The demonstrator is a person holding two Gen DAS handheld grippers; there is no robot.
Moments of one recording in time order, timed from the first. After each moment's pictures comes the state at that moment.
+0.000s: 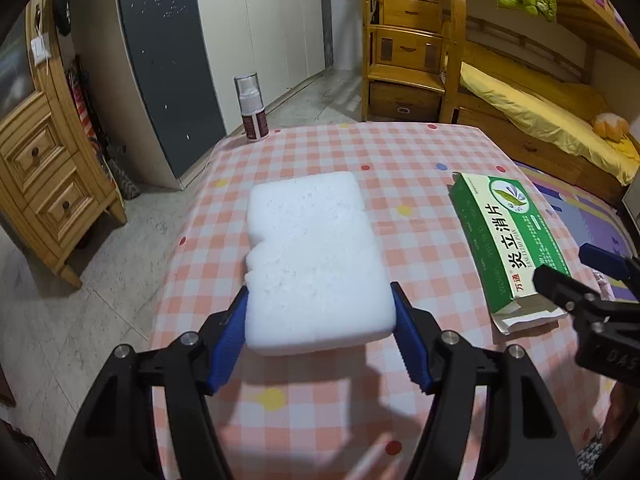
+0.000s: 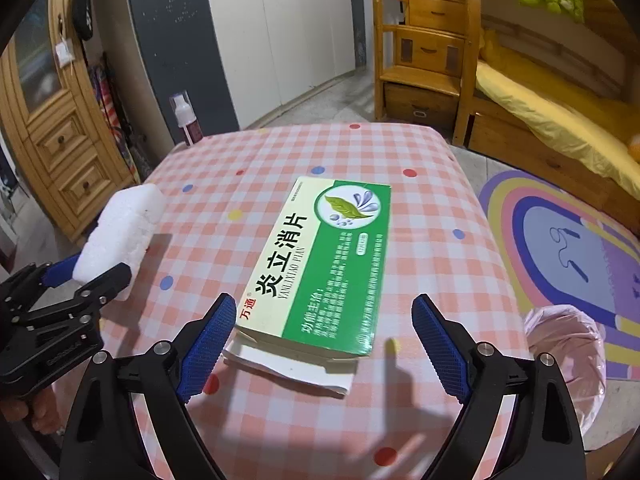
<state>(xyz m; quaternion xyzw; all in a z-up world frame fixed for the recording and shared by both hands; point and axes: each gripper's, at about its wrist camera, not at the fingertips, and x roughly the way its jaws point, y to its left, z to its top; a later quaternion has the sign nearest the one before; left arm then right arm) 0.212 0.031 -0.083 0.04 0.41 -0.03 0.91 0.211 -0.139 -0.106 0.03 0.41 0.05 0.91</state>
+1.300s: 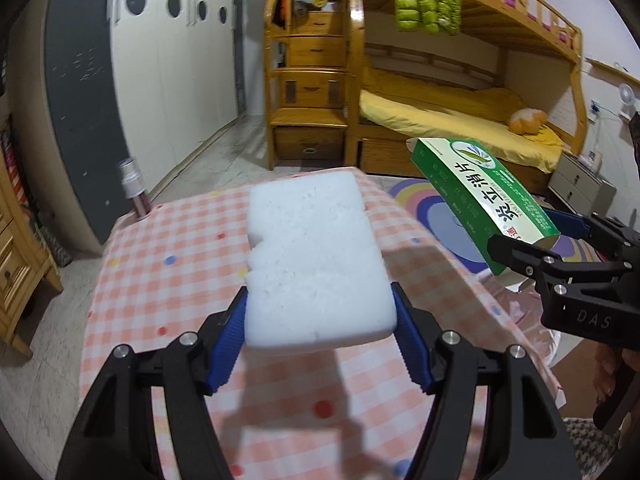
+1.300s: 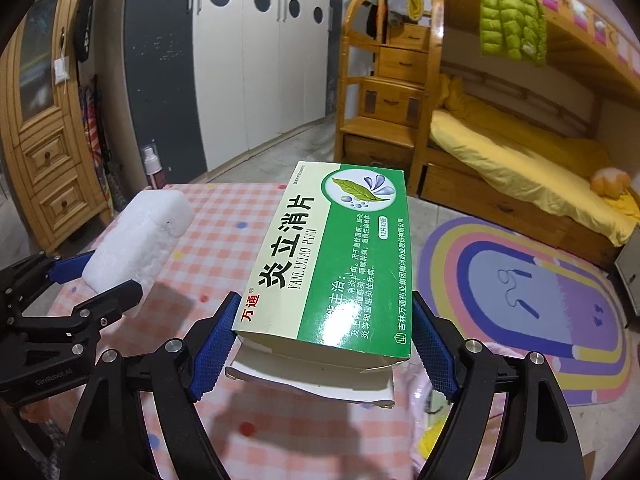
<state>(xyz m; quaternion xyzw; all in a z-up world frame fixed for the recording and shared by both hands) 0.182 -0.077 -0.048 0.06 0.33 -0.19 0.92 0.161 -0.223 -0.056 -0.01 0.32 -0.01 0.95</state>
